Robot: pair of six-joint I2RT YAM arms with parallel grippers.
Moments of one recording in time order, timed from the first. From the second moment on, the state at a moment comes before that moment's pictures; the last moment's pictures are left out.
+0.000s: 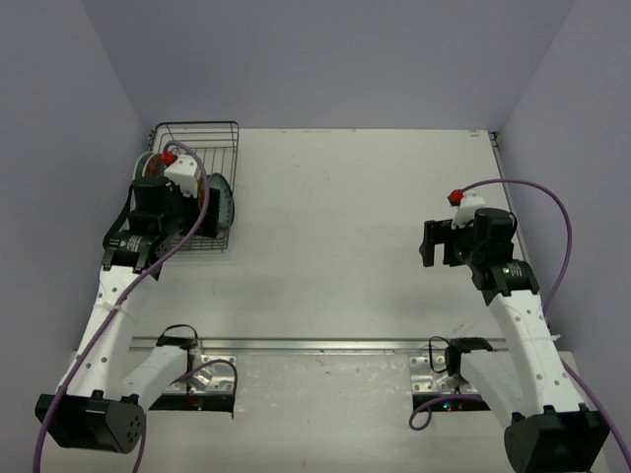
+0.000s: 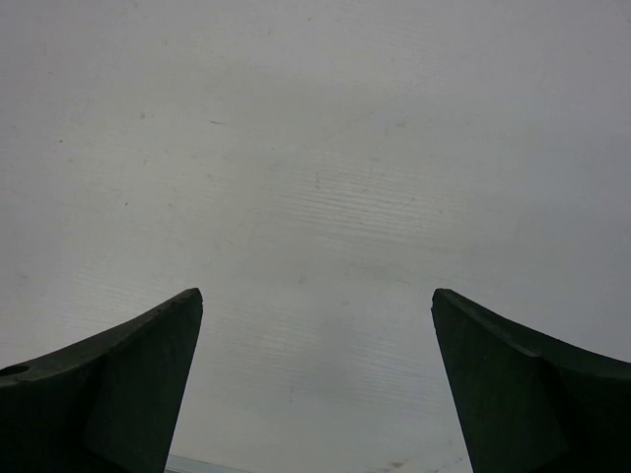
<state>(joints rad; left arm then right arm) -0.04 0.92 1.00 -0.65 0.02 0.10 0.03 0.82 0.69 -0.54 -0.12 -0.06</state>
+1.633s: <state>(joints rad) -0.10 1.72 1.52 -0.75 -0.33 -0.10 0.03 0.96 0.74 -0.54 -0.08 -0.05</state>
